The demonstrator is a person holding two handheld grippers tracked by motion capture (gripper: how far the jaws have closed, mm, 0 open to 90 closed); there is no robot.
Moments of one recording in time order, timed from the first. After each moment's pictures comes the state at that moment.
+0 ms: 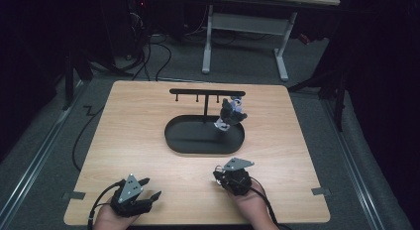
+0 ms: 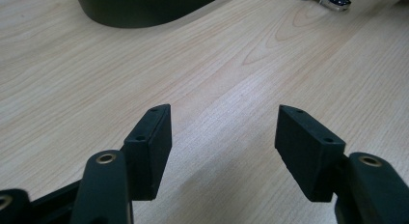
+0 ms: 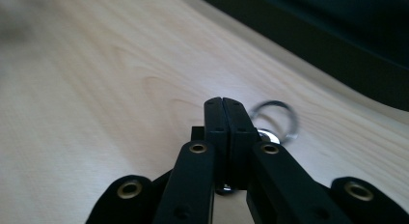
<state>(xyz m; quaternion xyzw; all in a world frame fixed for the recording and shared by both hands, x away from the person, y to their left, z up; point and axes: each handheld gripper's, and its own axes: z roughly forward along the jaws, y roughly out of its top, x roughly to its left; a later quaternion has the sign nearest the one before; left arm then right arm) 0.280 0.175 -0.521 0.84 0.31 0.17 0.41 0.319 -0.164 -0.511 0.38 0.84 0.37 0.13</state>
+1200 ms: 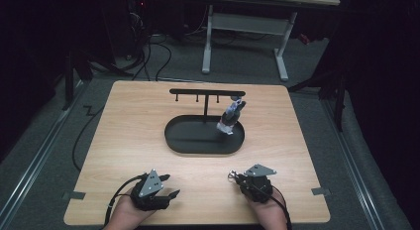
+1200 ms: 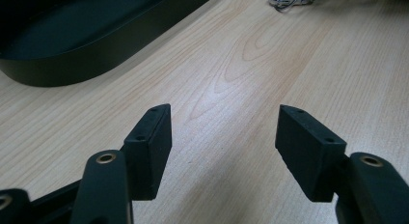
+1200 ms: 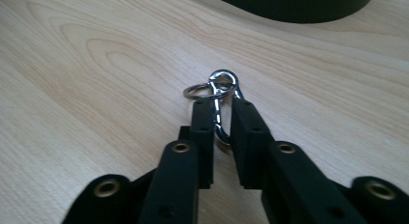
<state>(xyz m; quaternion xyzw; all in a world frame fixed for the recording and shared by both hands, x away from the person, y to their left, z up) 0.296 0.128 -0.515 0.86 0.24 0.15 0.43 0.297 -0.224 -0.516 0.46 0.81 0.32 0.19</state>
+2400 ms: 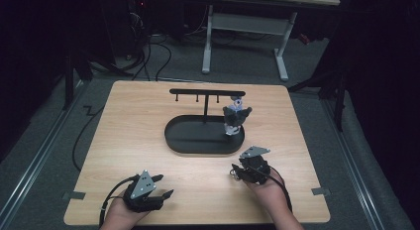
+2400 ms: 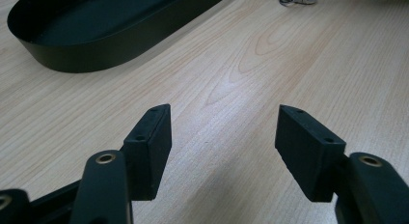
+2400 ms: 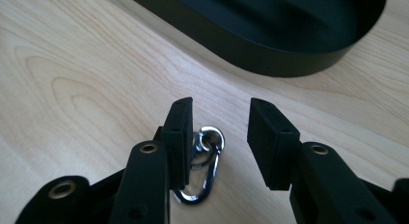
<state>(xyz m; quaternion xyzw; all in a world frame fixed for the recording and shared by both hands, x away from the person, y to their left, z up) 0.289 0.142 -0.515 0.84 0.28 0.14 0.45 0.341 -0.222 -0.488 0.43 0.83 0.29 0.18</state>
